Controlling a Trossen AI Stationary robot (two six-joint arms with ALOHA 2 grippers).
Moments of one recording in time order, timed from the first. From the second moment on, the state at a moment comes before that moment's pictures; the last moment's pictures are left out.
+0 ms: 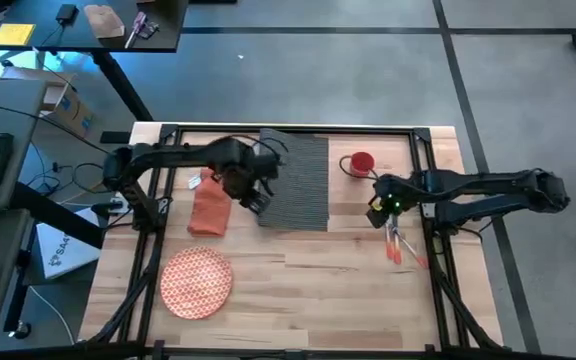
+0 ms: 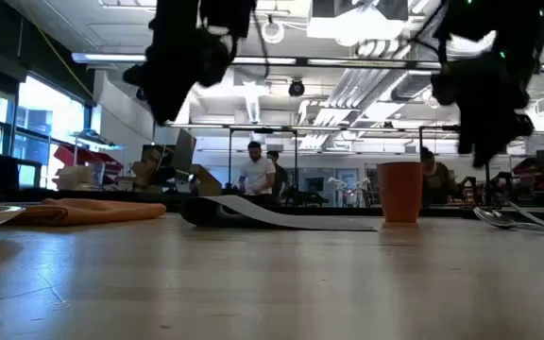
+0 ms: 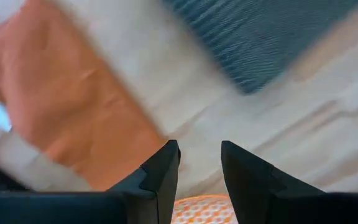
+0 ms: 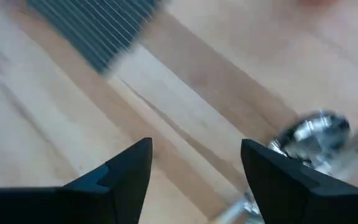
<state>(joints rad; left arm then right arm) 0.26 1.68 1.38 -1.35 0.08 -0.67 -0.11 0.96 0.71 -0.80 0.02 0.78</state>
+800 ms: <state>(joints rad) 0.66 1.67 0.88 -1.01 0.07 -0.48 -0.10 0.96 0.80 -0.70 0.05 0.79</state>
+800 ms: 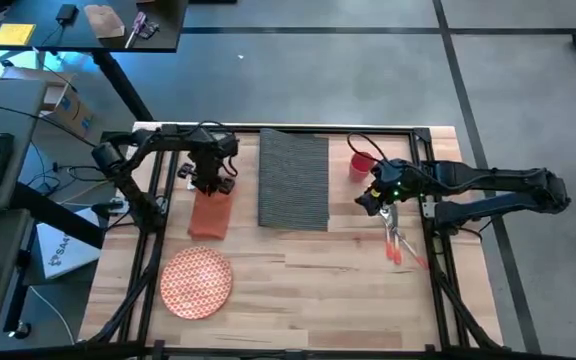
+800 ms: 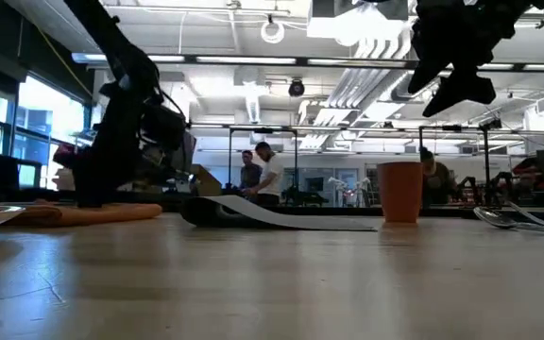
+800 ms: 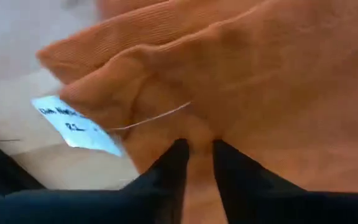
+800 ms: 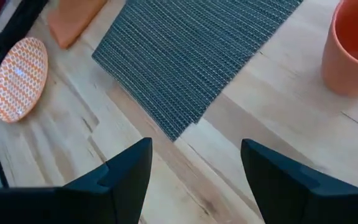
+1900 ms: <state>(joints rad) 0.02 1.54 2.07 -1.19 -0.03 -0.13 -0.10 1.02 1.02 -0.47 0.07 0.37</state>
